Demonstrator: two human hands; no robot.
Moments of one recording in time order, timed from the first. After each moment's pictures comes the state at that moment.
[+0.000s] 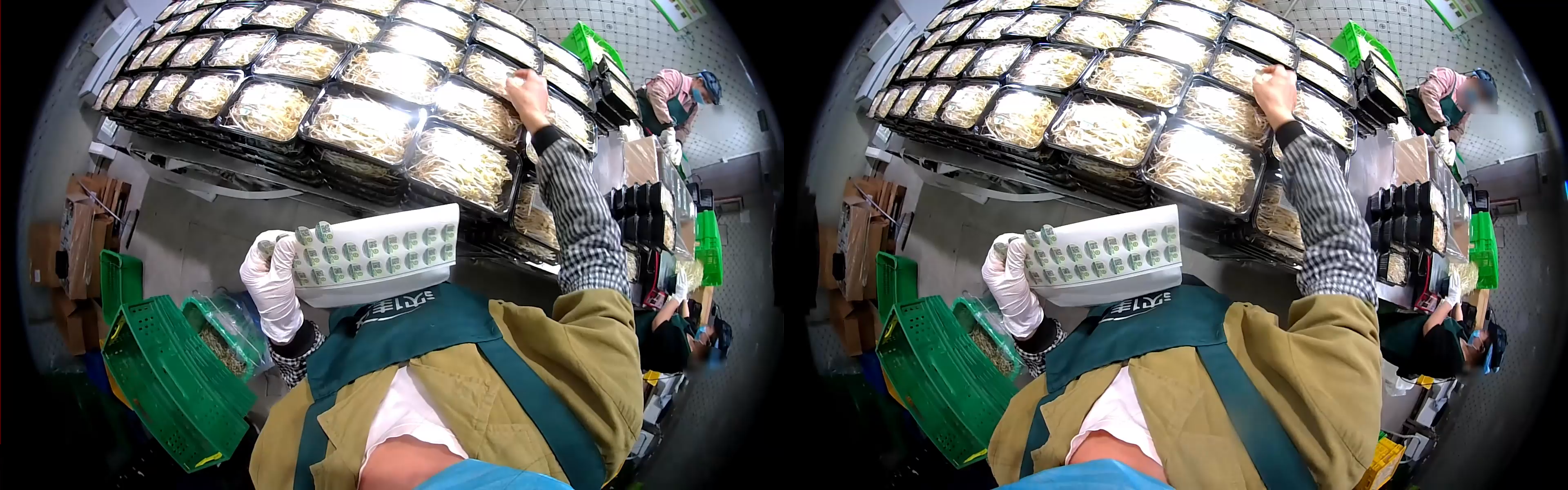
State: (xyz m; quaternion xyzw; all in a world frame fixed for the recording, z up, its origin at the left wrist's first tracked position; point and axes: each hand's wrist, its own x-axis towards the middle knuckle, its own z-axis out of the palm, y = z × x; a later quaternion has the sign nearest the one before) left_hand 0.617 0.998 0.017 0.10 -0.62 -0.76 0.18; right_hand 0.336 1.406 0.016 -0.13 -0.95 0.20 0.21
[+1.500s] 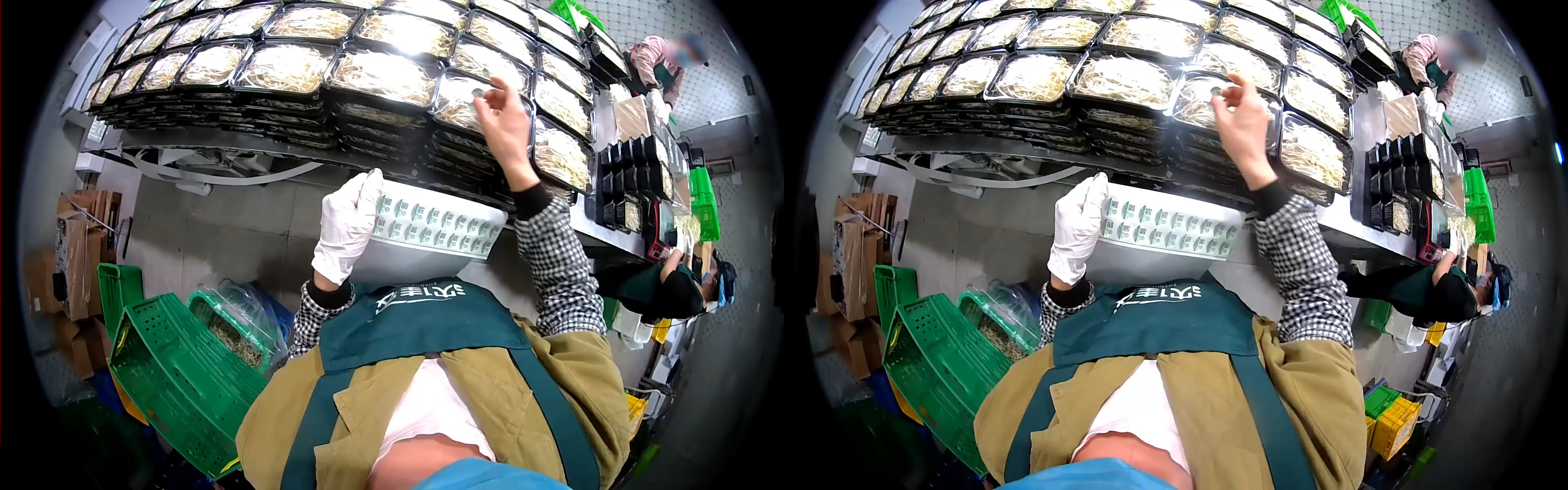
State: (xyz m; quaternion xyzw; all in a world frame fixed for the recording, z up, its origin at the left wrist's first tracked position) left_hand 0.618 1.006 -0.001 -0.09 -0.76 -0.65 0.04; right_hand 0.521 1.265 0.011 0.00 -0.89 0.35 0.30
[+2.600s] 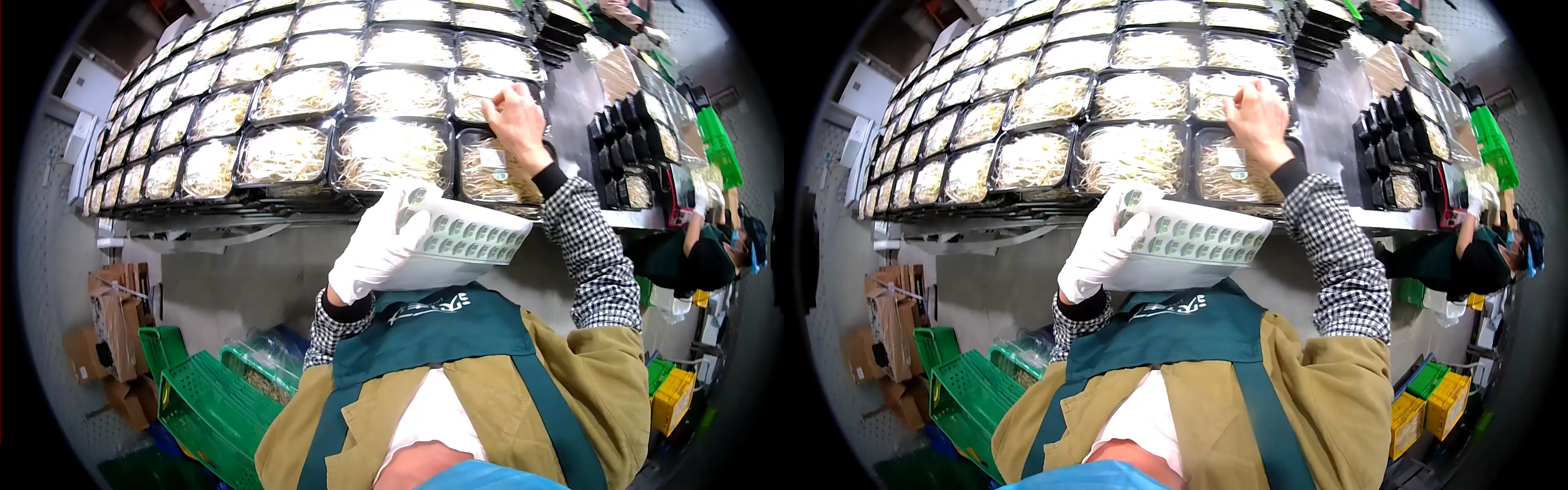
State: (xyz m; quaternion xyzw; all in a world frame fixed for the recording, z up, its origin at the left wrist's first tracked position) left_hand 0.573 1.177 0.057 -0.22 -0.67 -0.67 -0.24; right_hand 0.500 1.461 0.021 -0.10 -0.95 0.09 0.28
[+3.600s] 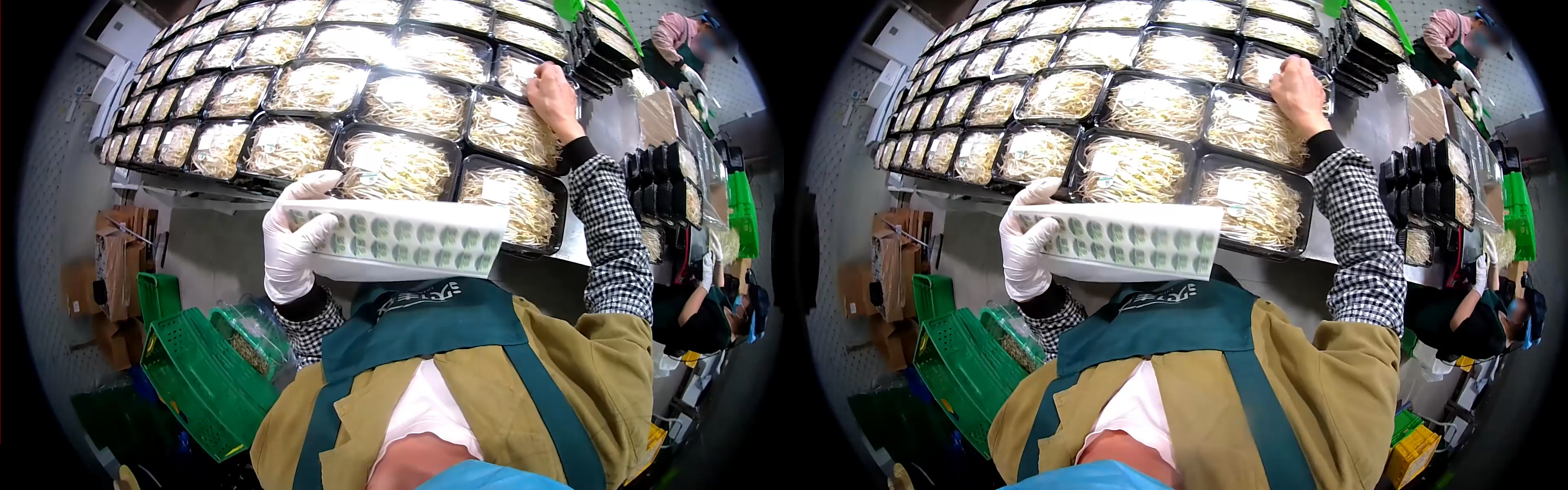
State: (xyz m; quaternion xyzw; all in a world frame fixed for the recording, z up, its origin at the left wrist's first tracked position) left_hand 0.553 1.136 0.066 -0.05 -0.59 -0.81 -0.07; right_hand 0.391 1.557 0.013 -0.06 -0.96 0.12 0.24
